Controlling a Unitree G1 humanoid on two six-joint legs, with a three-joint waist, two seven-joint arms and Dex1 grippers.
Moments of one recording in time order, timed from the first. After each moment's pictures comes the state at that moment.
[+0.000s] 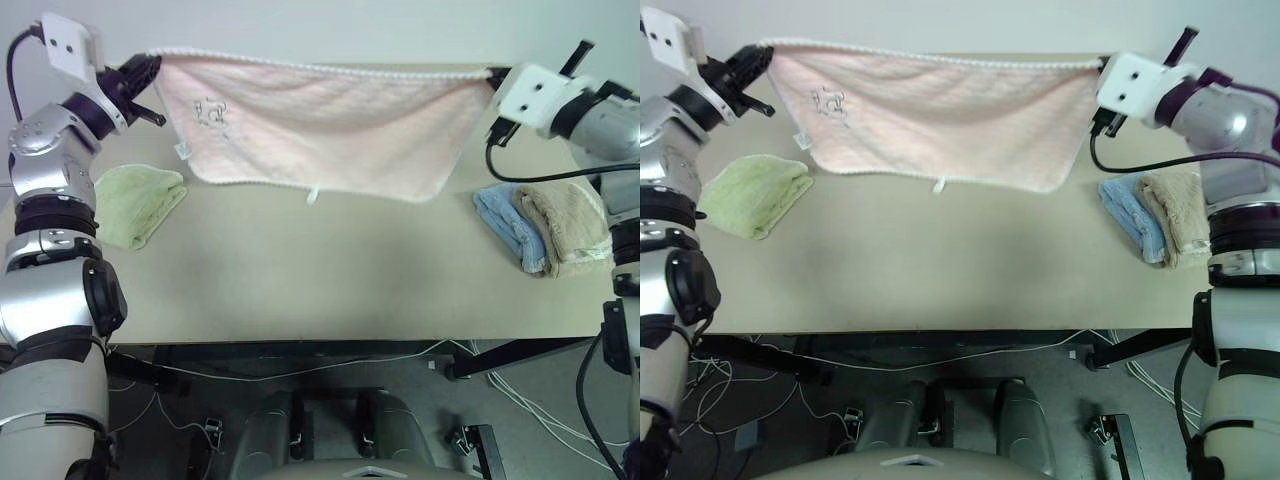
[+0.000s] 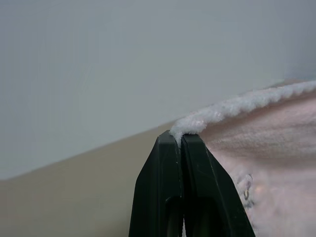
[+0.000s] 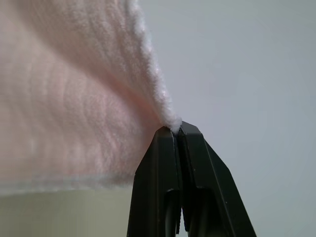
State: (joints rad) left arm -1.22 0.74 0.22 1.09 -0.25 -0.12 -0.85; right arm -1.03 -0.89 0.07 0.61 -0.22 -0.37 0.65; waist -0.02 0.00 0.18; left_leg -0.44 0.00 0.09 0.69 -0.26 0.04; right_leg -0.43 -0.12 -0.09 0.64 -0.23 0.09
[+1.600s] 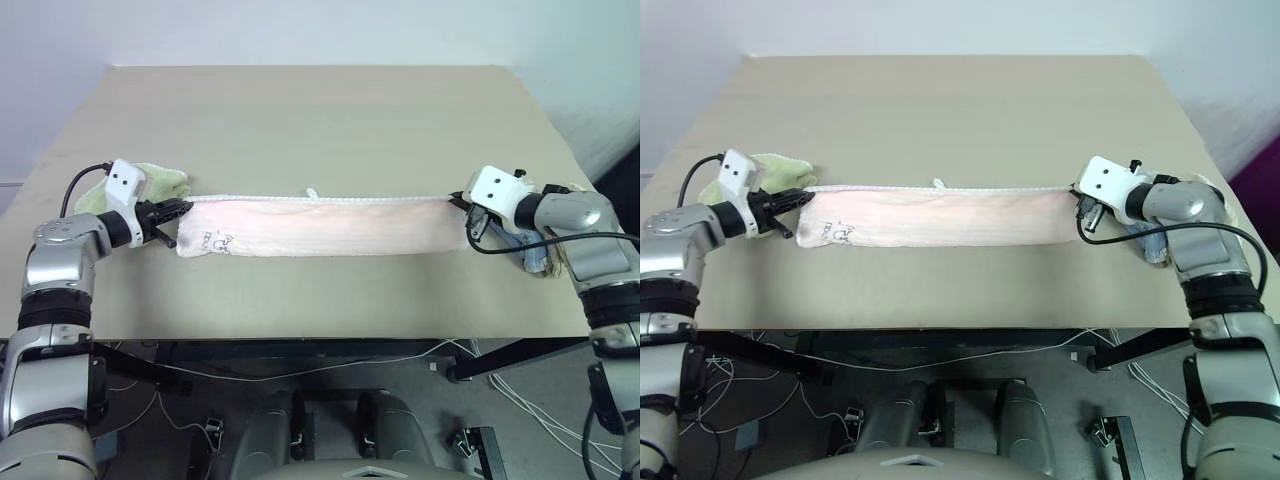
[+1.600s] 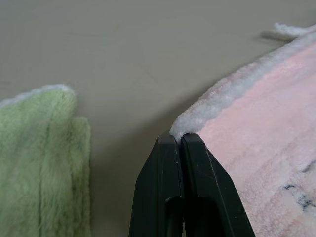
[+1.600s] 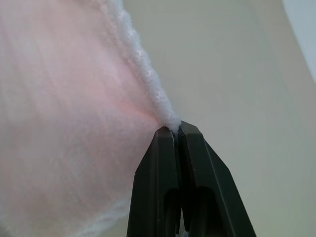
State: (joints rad) left arm -0.72 0.73 0.11 0.77 -0.20 0.16 -0.96; right arm -0.74 -0.79 0.14 0.58 -0.14 -0.11 0.85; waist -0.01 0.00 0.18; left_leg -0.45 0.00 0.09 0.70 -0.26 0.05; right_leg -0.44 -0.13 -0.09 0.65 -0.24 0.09
